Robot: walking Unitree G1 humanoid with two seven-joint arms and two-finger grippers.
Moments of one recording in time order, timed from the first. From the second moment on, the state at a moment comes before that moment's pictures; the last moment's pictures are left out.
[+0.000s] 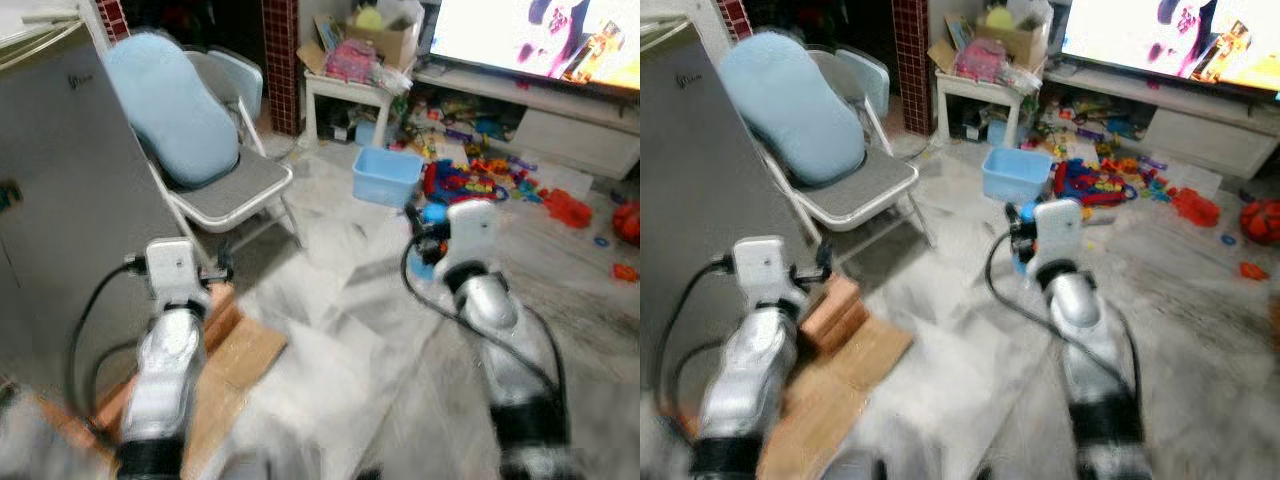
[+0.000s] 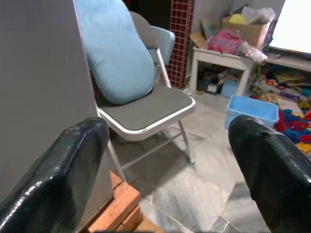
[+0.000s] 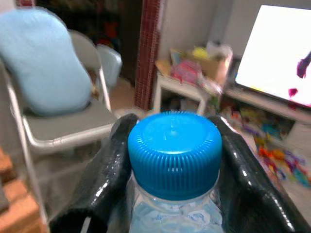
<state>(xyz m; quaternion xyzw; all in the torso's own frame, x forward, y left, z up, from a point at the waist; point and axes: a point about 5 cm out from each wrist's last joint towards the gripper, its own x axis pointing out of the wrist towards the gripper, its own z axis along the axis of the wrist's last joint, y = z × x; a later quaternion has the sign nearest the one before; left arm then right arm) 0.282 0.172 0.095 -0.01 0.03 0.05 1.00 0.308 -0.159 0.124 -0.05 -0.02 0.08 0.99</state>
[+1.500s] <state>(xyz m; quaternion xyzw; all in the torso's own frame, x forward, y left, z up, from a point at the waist) 0.285 0.174 0.104 -0.02 0.01 0.07 1.00 0.312 -0.142 0.137 -0.05 -0.05 0.11 0.99</state>
